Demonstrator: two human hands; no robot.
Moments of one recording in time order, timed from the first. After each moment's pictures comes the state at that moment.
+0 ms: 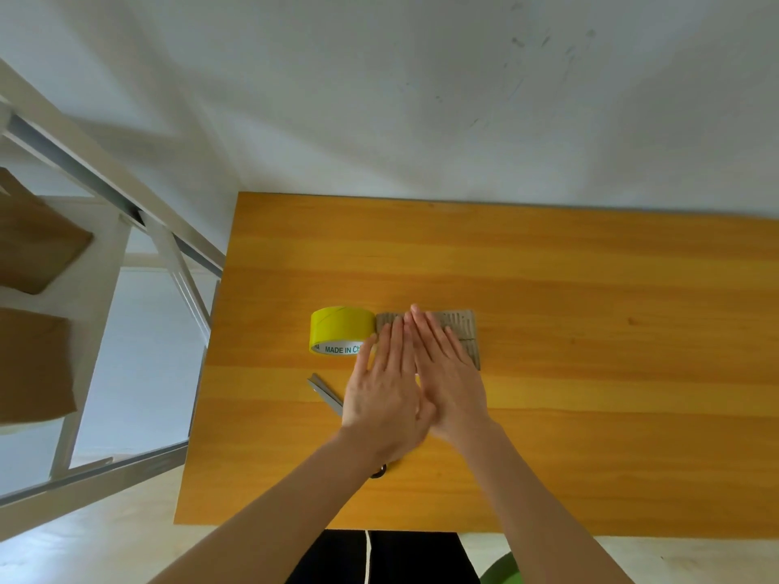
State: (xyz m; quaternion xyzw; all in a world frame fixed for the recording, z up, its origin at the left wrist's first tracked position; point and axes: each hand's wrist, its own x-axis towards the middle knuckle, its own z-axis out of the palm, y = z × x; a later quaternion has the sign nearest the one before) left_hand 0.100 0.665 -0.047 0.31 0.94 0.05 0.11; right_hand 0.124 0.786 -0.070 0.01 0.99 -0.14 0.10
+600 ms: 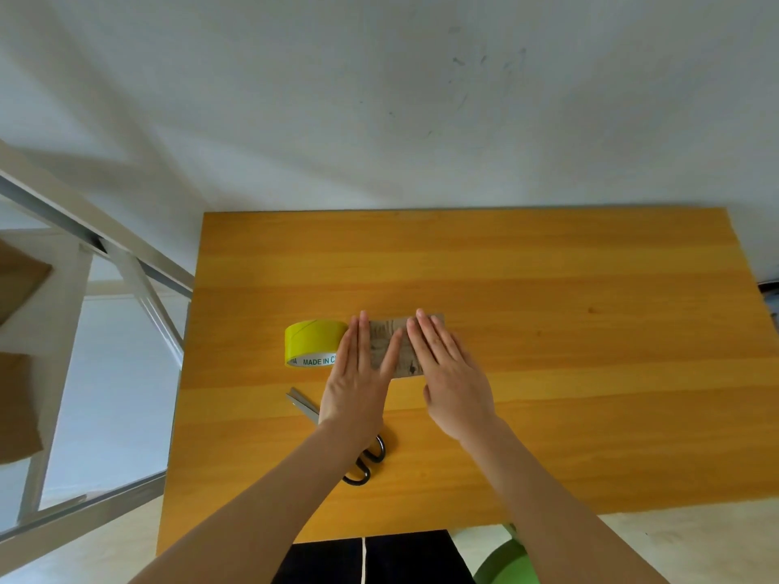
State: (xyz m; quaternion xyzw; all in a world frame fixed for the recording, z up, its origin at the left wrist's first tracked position) left_hand 0.081 0.669 -0.061 0.35 0.93 -0.08 0.06; right_hand 0.138 0.816 -0.061 0.05 0.99 -0.11 0.11
